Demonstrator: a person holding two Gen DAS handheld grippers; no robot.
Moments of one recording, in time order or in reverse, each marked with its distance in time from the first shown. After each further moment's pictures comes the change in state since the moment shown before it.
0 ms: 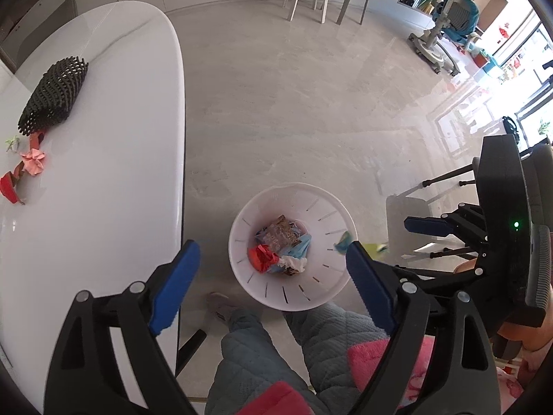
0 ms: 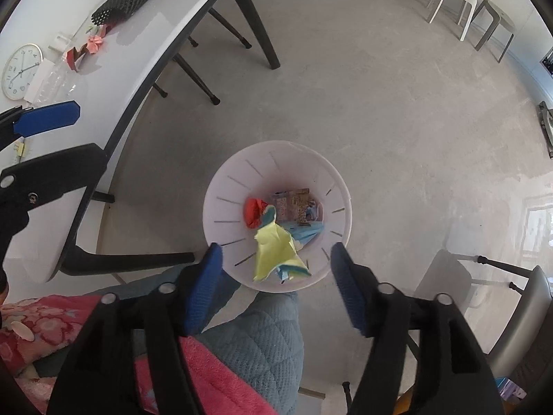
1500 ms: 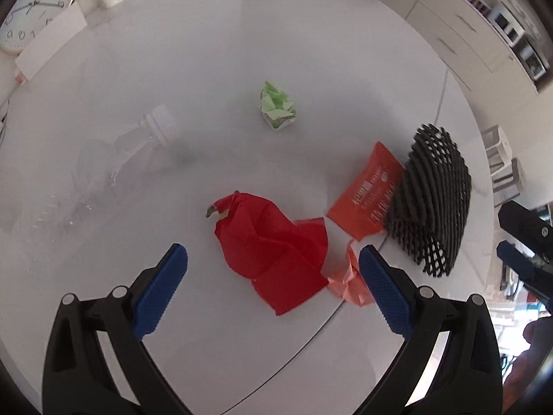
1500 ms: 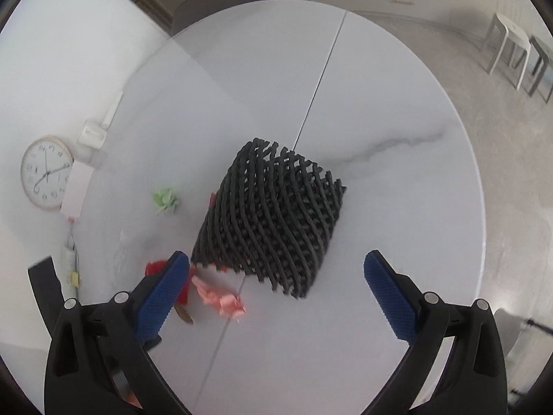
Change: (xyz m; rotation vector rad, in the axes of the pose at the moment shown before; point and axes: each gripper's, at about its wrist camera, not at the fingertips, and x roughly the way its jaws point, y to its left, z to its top) left arm -0.008 0.423 0.028 -0.882 -0.096 0.185; right arm 0.014 0.234 0.355 0.086 -0.145 0.208
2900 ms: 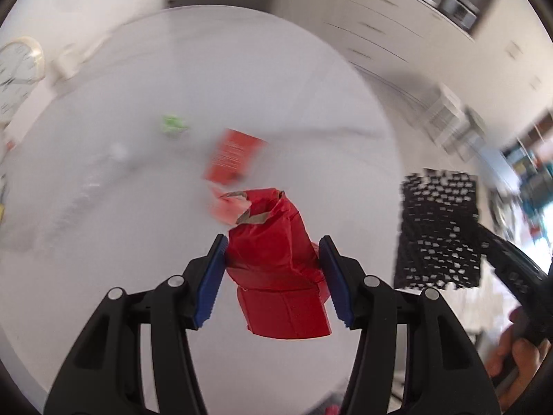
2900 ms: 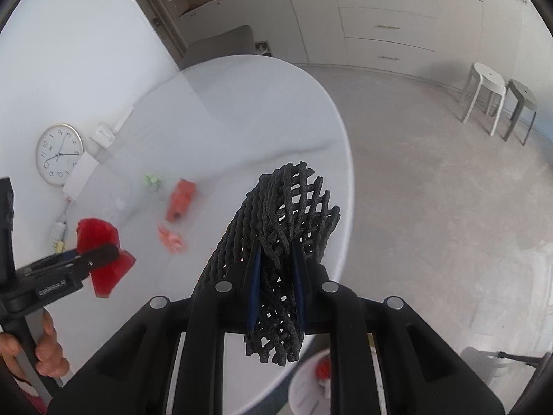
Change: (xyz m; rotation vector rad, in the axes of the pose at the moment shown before) left arm -0.126 -0.104 -0.106 0.344 -0.094 -0.133; right arm -0.148 -0.112 -0.104 -0.152 -0.217 -0.078
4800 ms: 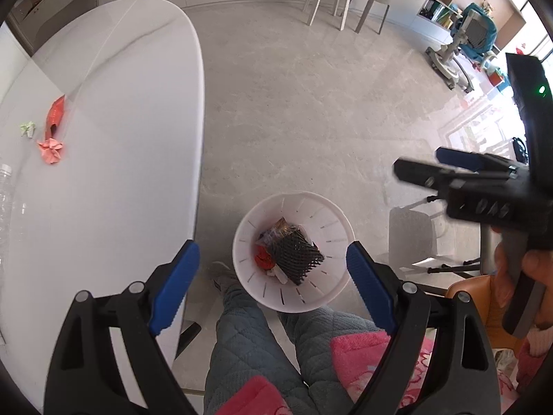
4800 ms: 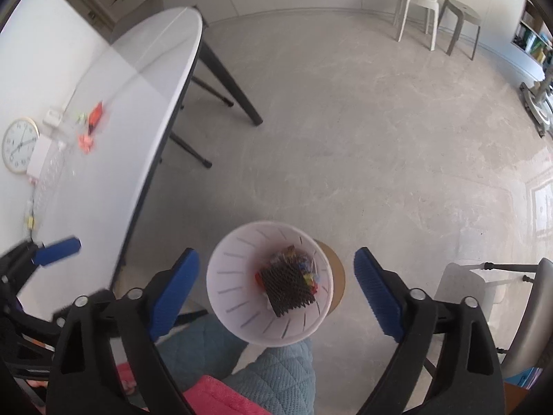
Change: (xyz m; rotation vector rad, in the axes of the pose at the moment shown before) left arm 0.041 -0.205 -0.164 0.440 0.189 -0.083; right arm -0.049 -0.158 -0.168 0.198 0.155 -0.102
